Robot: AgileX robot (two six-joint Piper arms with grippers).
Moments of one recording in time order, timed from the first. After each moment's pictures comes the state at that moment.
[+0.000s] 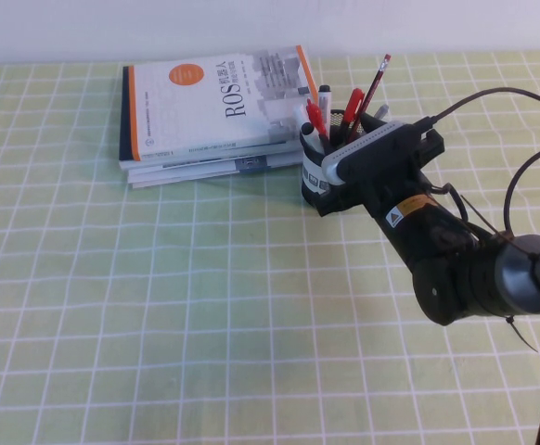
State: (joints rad) right arm 0.59 2.04 -1.04 0.20 -0.96 -0.36; left arm 0.00 -0.02 0.03 -0.06 0.39 0.16
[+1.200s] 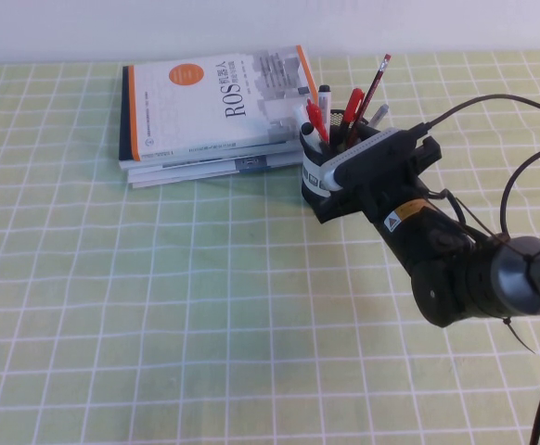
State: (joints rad) right arm 0.59 2.06 -1.04 0.20 -0.94 -0.37; left arm 0.00 -0.02 0.03 -0.06 0.39 0.16
